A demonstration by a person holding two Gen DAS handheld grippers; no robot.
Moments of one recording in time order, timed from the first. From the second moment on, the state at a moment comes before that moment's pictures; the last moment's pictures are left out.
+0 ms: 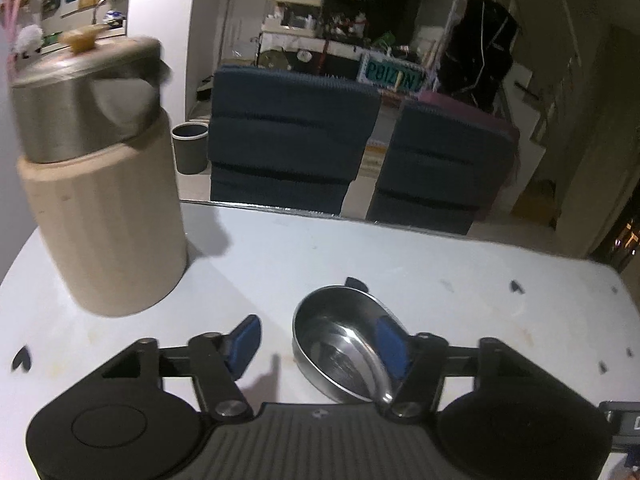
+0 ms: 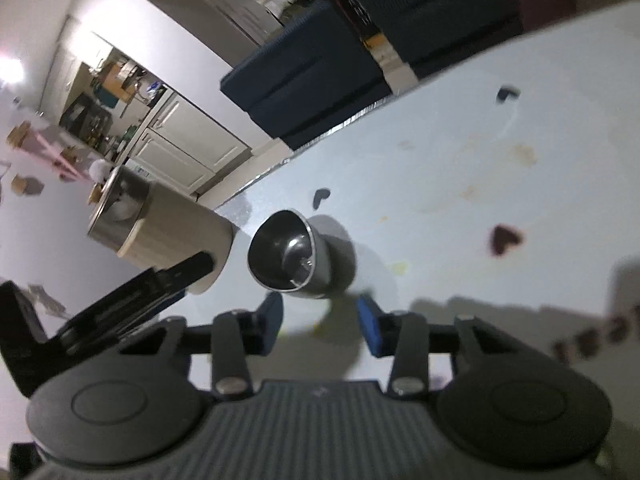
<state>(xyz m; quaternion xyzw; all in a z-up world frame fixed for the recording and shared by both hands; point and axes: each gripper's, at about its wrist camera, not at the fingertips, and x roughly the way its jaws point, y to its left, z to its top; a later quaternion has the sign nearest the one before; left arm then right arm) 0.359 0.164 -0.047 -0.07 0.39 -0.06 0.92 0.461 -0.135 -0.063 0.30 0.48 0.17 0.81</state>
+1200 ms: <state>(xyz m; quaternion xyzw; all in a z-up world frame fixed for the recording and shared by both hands) 0.331 0.159 -0.050 -0.06 0.41 -0.06 0.91 0.467 -0.094 -0.074 0.19 0.47 0.16 0.85</state>
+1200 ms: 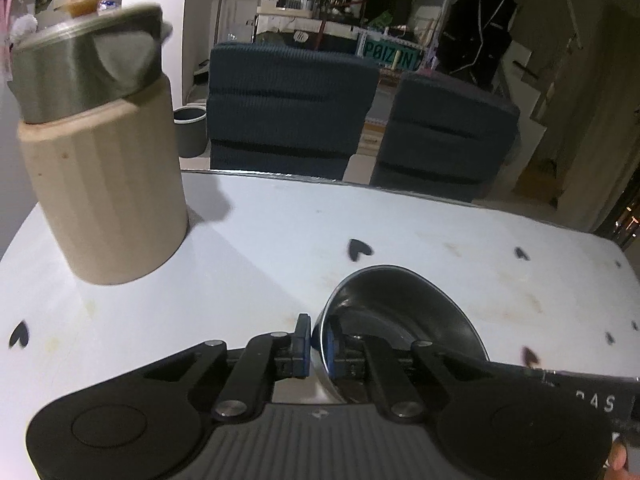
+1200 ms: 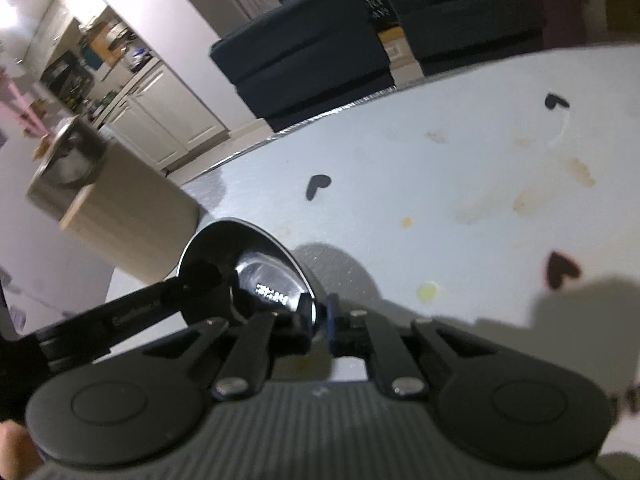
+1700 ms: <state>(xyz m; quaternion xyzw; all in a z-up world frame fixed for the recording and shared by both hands) 0.217 0.094 0.028 -0.07 0.36 -0.12 0.92 0.372 -0.170 0.000 0.15 0.43 0.23 0.86</state>
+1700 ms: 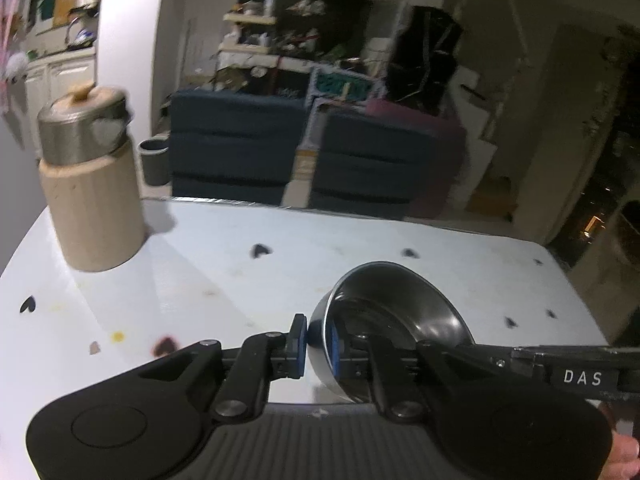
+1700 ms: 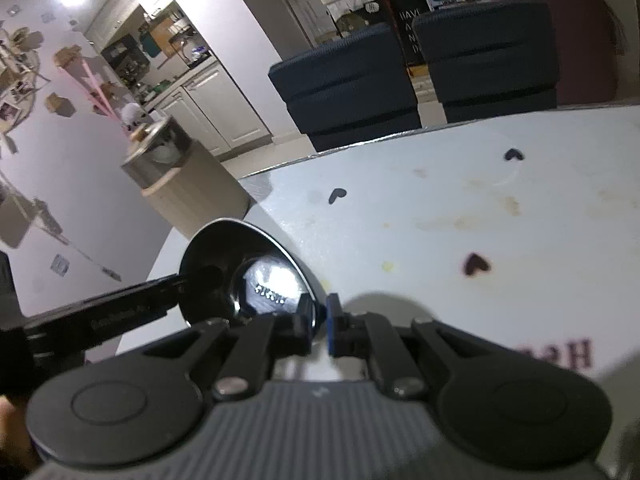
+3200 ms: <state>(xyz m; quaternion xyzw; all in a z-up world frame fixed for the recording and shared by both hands) 0.182 -0.193 -0.066 0.03 0.45 -0.27 0.85 0.261 -0.388 -0.043 0.11 0.48 0.09 0.87</state>
